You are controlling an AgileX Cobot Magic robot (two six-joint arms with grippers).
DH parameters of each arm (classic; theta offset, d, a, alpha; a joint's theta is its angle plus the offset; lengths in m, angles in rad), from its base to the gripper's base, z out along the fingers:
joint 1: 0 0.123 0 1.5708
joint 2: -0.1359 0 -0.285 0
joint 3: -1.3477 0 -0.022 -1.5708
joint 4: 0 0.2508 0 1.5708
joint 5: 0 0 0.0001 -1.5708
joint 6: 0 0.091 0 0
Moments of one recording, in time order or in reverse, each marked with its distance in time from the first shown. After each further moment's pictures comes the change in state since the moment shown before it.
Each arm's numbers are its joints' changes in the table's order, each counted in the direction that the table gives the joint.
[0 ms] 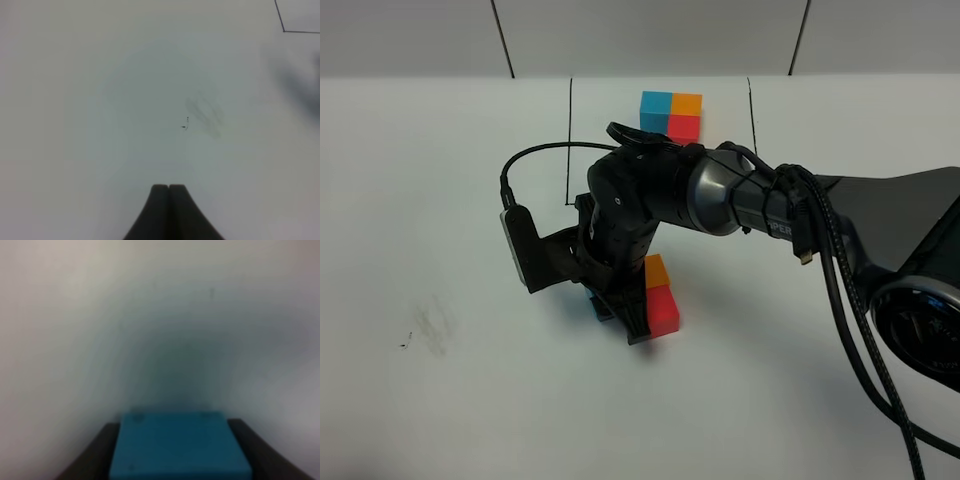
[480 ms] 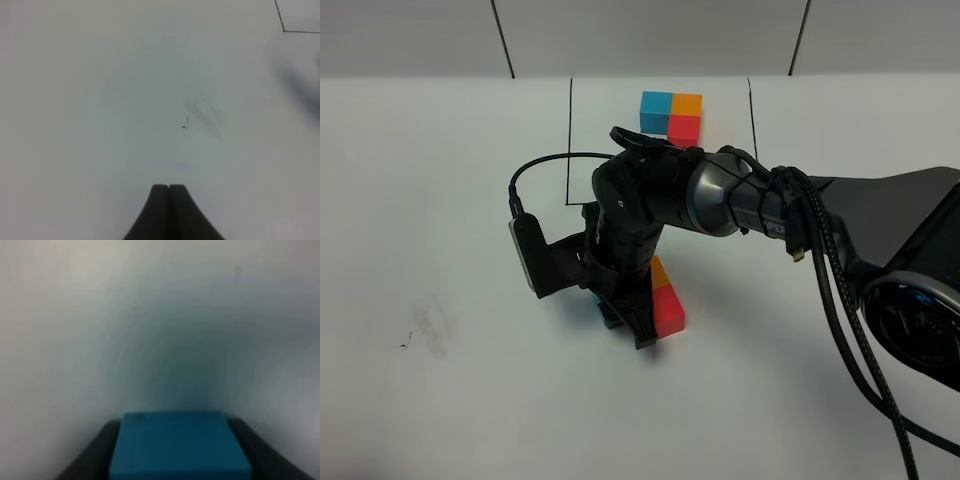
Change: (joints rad) left arm 0.000 0.000 0.000 0.000 0.000 0.000; right arm -0.012 -0.029 0.001 0.009 -0.018 -0.026
